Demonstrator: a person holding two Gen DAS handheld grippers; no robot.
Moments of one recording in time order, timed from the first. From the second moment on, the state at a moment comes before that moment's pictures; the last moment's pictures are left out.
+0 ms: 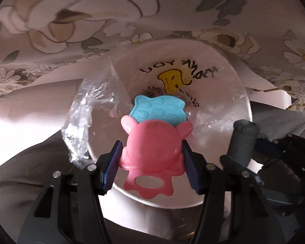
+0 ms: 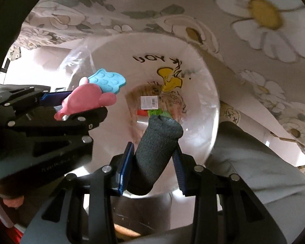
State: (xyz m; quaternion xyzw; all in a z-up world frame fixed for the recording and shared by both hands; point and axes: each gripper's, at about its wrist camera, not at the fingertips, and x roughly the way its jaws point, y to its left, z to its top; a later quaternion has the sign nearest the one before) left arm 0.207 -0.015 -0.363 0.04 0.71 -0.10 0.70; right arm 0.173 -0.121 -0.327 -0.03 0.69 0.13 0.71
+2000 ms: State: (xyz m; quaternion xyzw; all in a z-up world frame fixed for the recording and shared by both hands) left arm 0.180 0.029 -0.240 0.02 0.61 -0.04 0.79; right arm 0.152 -0.136 -0.239 -0.04 0.59 0.16 0.79
